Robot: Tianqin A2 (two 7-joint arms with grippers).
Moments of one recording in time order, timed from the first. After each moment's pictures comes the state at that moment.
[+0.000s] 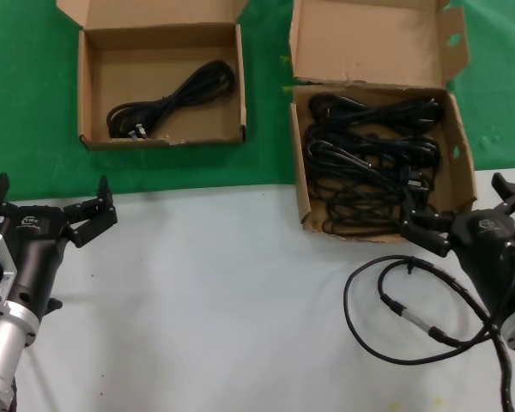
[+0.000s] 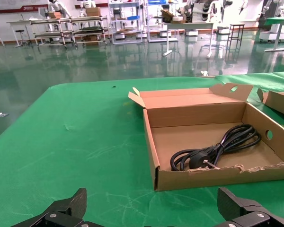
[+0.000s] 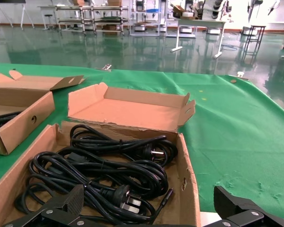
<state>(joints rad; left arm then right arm) 0.00 -0.30 1.60 -1.60 -1.80 0.00 0.00 0.02 0.31 -1.61 1.60 1.78 -0.02 -0.01</state>
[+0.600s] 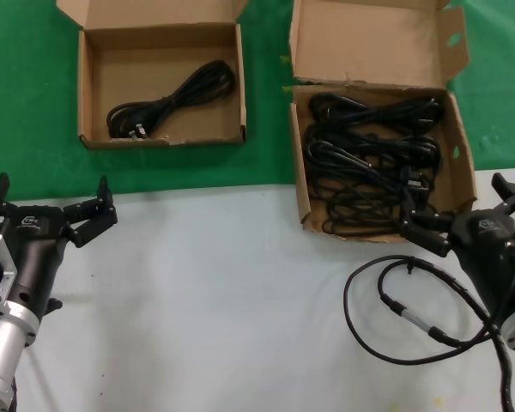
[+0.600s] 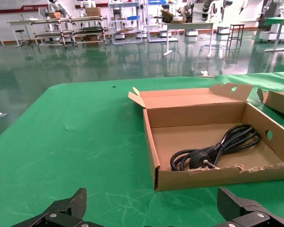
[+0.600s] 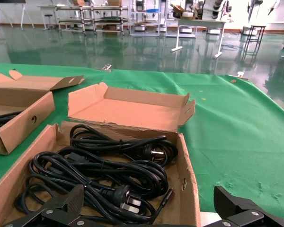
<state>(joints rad) 0.00 -0.30 1.60 -1.60 -1.80 0.00 0.00 0.02 0.31 -1.61 1.60 1.78 -0.02 -0.01</state>
